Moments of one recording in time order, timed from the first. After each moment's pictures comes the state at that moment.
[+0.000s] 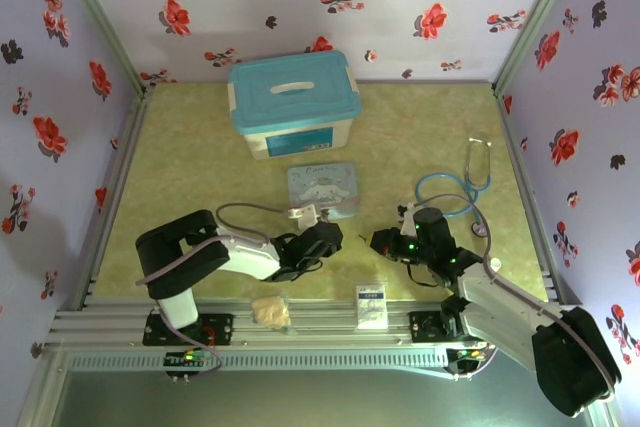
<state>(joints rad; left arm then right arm) -1.17 1.75 0.66 0.44 -0.42 -1.27 0.50 0.87 0.18 0.03 -0.49 0.92</state>
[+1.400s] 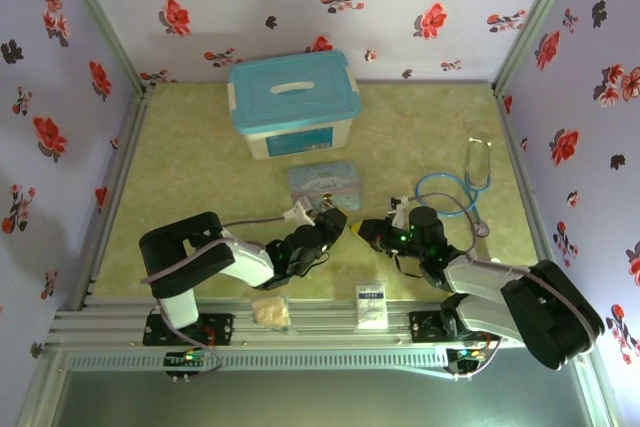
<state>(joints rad) -1.18 1.78 0.55 0.97 -0.48 -1.51 0.54 1.13 0.14 0.60 -0.55 1.19</state>
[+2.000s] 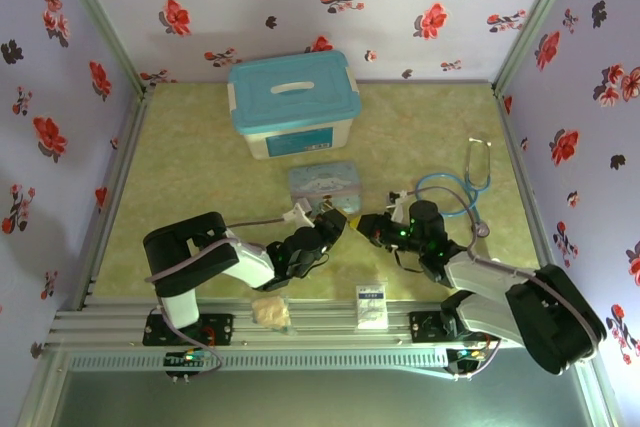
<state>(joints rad) -1.19 1.80 0.54 1.01 -0.49 -1.51 0.53 1.11 0.19 0.54 -0.58 1.16</state>
